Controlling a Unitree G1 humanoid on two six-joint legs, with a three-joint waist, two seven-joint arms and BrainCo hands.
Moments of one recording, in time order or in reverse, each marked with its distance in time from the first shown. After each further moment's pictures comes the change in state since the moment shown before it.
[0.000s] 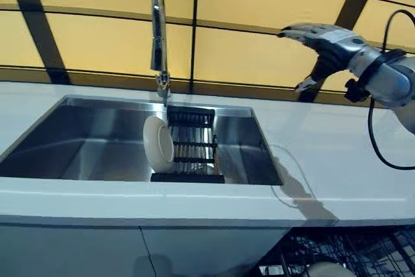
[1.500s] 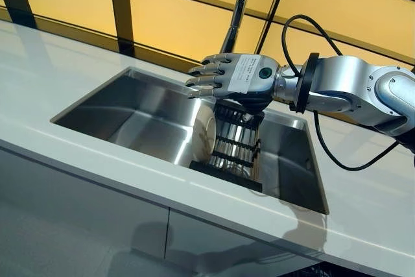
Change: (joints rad) left arm 0.047 0.034 -0.014 -0.010 0.037 0.001 0.000; right arm -0.234 0.167 0.195 -0.163 -0.282 -0.258 0.102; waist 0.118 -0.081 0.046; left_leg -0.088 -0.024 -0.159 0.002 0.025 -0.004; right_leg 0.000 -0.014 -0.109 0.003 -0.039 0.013
